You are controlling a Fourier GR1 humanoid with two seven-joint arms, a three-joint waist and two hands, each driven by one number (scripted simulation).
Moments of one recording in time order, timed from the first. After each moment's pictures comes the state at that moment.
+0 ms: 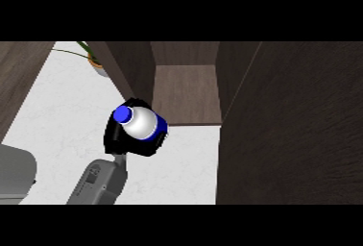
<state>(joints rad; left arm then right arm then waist) -0.30 0.00 -0.14 -1.19 0.29 0.10 -0.37 0.86 -0.30 -0.33 -2.36 -0.63 0.53 -0.18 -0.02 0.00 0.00</state>
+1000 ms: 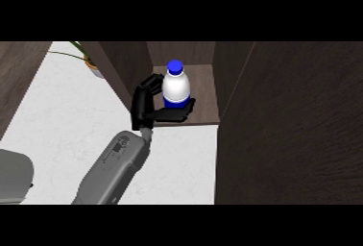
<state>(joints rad) -0.58 0.00 -0.27 -0.98 0.26 0.54 -0.25 0.84 -0.33 -0.34 -2.34 -0.68 0.52 -0.18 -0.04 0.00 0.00</state>
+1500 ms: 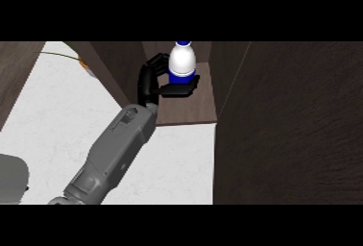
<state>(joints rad) -0.86 0.00 -0.20 -0.65 0.35 0.52 -0.32 0.84 -0.36 -0.36 -2.34 -0.71 0.54 -0.17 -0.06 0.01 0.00</state>
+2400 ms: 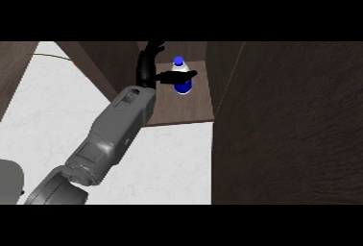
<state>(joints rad) -1.12 0.02 -0.12 -0.23 0.32 0.54 -0.44 0.81 -0.36 -0.34 -2.33 -0.75 0.56 -0.18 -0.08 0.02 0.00</state>
